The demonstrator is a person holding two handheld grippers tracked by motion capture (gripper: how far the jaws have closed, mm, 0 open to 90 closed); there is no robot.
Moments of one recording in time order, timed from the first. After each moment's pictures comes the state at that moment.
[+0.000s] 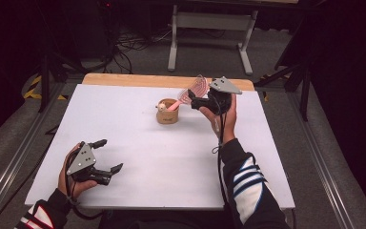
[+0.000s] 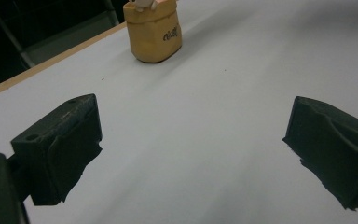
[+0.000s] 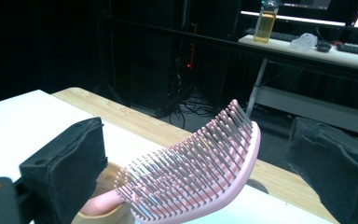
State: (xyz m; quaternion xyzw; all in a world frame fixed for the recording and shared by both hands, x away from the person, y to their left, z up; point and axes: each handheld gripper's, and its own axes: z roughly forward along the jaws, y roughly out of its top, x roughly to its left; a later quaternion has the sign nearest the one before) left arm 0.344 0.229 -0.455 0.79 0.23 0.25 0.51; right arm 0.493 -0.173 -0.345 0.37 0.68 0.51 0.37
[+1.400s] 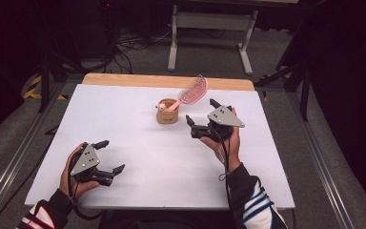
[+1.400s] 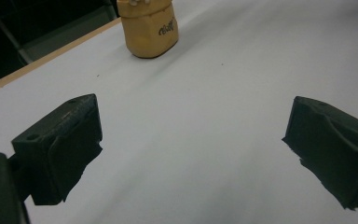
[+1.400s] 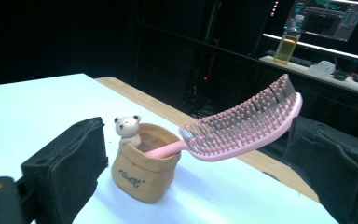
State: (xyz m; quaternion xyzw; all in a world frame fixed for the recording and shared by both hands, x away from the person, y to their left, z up) left arm 0.343 0.223 -0.456 0.80 0.22 0.25 0.49; right arm 0.416 -0.172 -0.370 0.29 0.70 0.52 0.39
